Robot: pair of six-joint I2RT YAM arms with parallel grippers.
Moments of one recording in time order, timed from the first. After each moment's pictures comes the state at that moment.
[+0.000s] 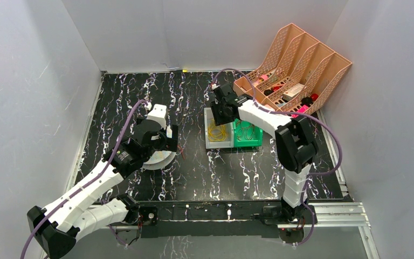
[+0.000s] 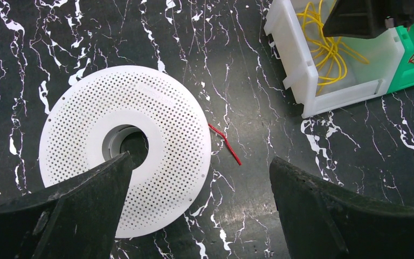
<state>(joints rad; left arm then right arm) -0.71 0.90 0.86 -0.55 -0.39 -0.25 0.64 1.89 1.48 -0.56 0.03 0.25</state>
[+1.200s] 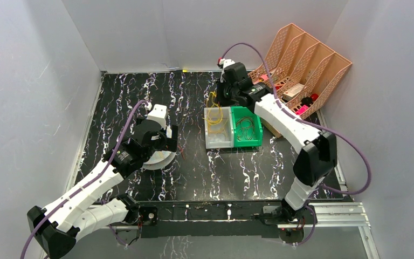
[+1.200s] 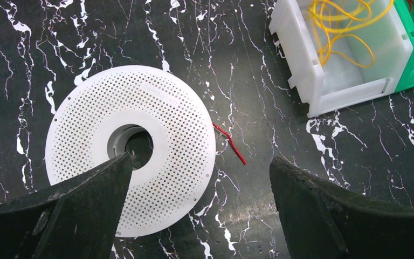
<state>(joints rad) -0.71 0.90 0.86 -0.55 -0.40 -0.24 0.62 1.73 1.61 -0.59 -0.03 0.29</state>
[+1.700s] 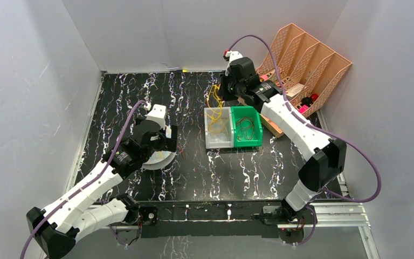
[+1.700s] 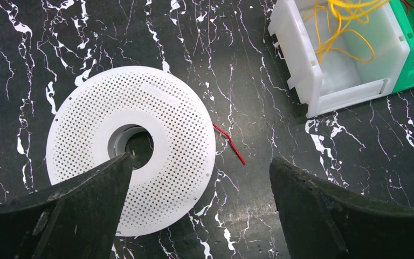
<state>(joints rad) -0.71 0.89 0.86 -0.56 -0.40 -0.24 0.62 1.64 1.66 -0.60 0.01 0.31</state>
